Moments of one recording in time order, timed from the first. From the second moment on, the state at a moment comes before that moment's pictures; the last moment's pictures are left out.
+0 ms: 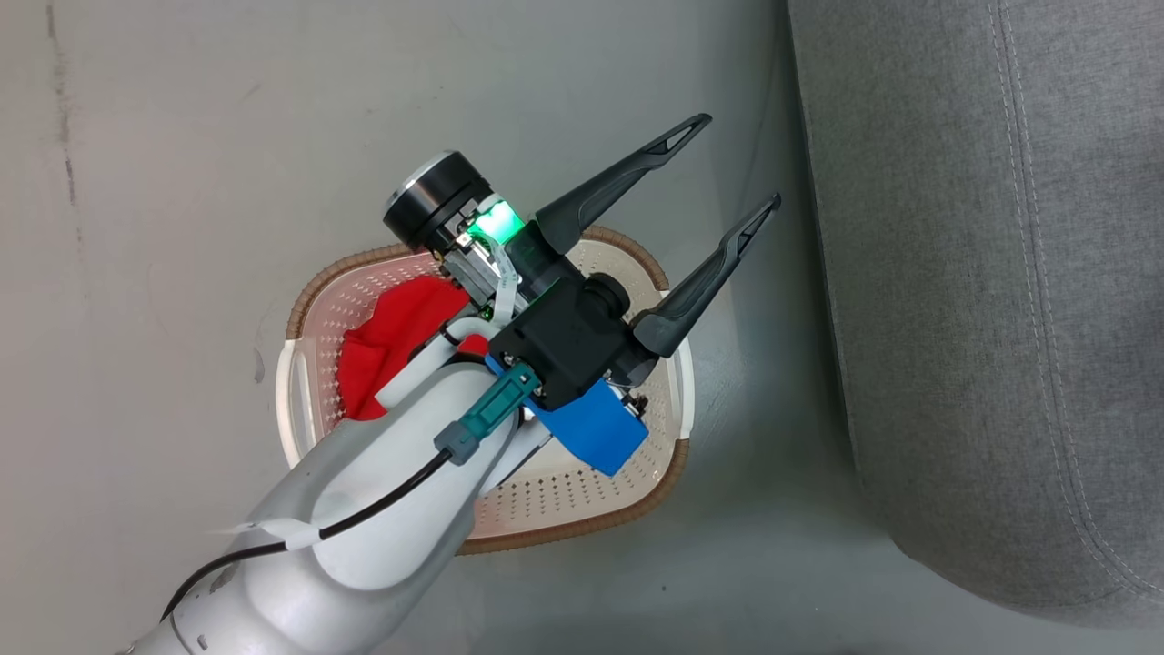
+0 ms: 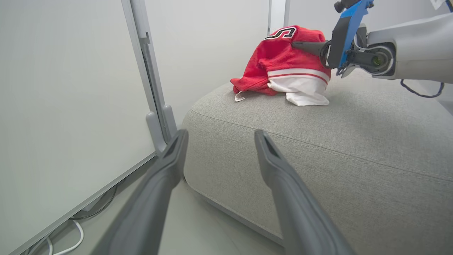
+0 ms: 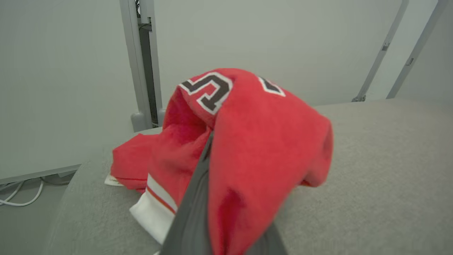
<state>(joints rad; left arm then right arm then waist) -0.77 0.18 -0.77 0.21 -0.17 -0.13 -0.26 -0.85 -0.36 -0.40 0.59 0.14 0.13 -0.26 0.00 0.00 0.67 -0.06</state>
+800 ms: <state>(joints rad) -0.62 0.16 -0.65 0.21 -0.18 -0.12 -0.26 -0.43 -0.20 -0.37 0.35 0.13 0.13 -0.26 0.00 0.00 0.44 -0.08</state>
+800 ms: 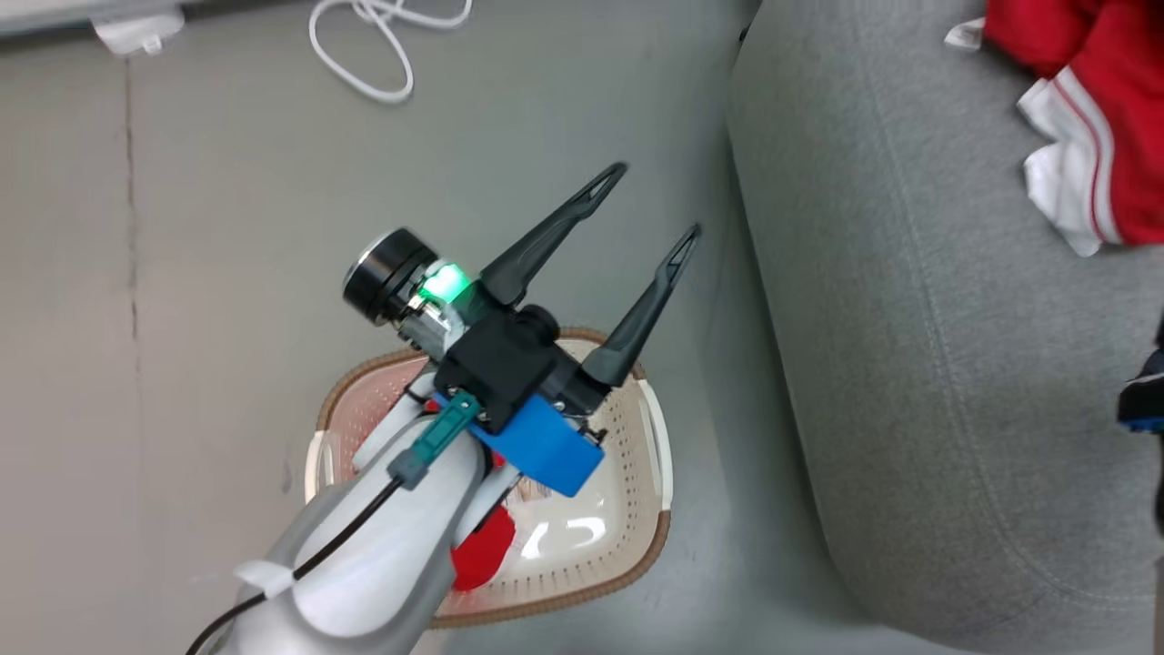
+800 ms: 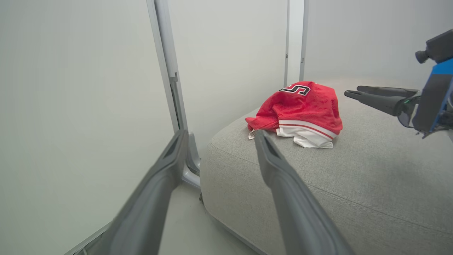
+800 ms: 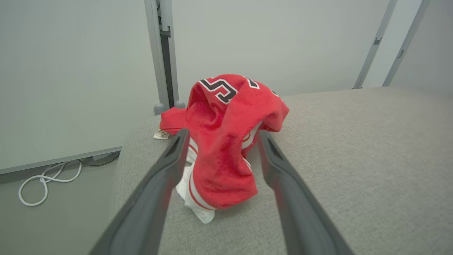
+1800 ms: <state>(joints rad) -0.19 0.17 -0.21 0.19 -0.23 -0.05 -0.26 -0.18 -0.08 0.00 0.09 0.11 0.13 -0.26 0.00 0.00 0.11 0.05</state>
